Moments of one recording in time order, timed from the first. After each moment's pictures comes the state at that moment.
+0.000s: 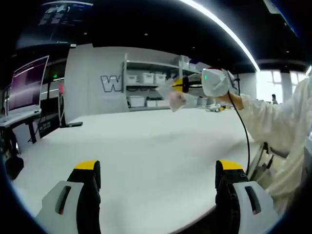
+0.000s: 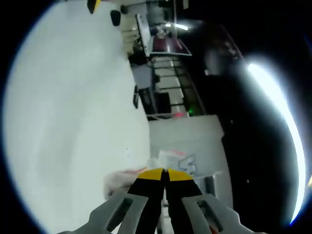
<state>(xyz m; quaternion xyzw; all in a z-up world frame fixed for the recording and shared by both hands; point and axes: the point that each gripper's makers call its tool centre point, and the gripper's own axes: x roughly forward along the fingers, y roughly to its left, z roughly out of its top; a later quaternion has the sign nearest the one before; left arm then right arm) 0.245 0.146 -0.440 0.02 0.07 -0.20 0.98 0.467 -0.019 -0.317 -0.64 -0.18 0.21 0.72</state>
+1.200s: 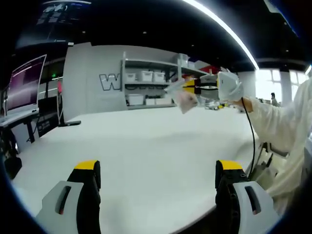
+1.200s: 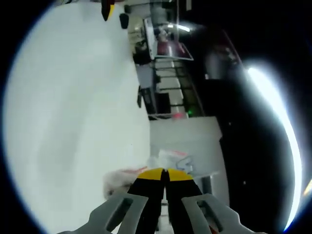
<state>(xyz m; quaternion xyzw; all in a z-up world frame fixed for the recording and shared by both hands) 0.246 0.135 -0.440 0.02 0.08 -0.20 0.98 0.428 -0.052 -0.327 -0.65 -0.19 0.20 0.71</state>
